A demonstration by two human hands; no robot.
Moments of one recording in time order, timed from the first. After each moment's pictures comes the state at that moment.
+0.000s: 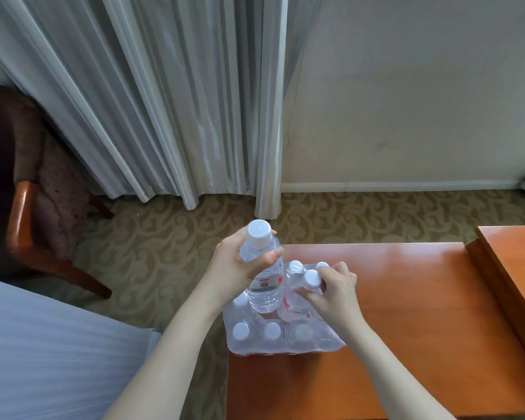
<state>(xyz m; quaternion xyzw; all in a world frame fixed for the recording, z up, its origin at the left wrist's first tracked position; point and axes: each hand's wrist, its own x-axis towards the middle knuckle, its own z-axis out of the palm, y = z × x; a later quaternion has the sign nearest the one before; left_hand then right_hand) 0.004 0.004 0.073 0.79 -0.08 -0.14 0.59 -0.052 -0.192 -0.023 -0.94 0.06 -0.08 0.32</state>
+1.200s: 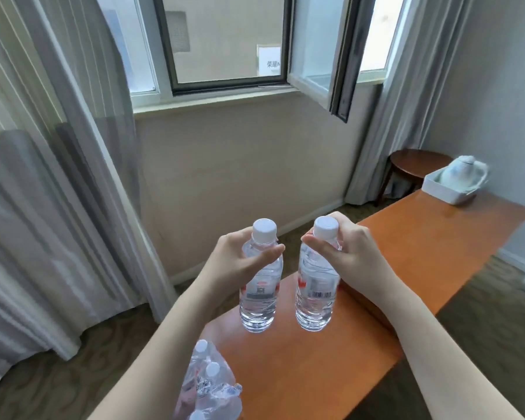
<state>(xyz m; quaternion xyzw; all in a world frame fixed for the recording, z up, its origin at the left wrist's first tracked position) -0.036 -0.219 0.228 0.72 -0.42 -0.16 0.53 -0.177 -0.374 0.247 -0.88 0.14 -0.33 0.32</state>
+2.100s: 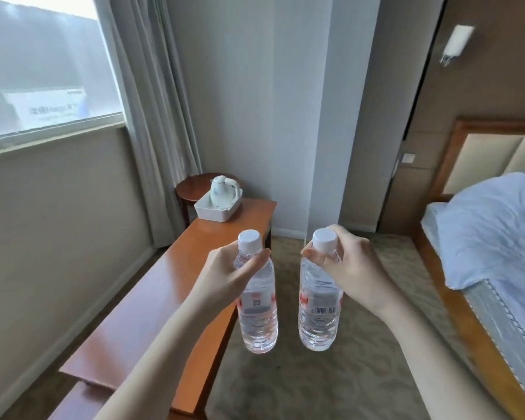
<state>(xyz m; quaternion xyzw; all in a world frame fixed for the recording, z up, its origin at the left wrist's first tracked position) -0.396 -0.663 0.269 0.53 -0.66 -0.27 0.46 -0.607 -0.682 0.287 -0.76 0.44 -0.44 0.20</state>
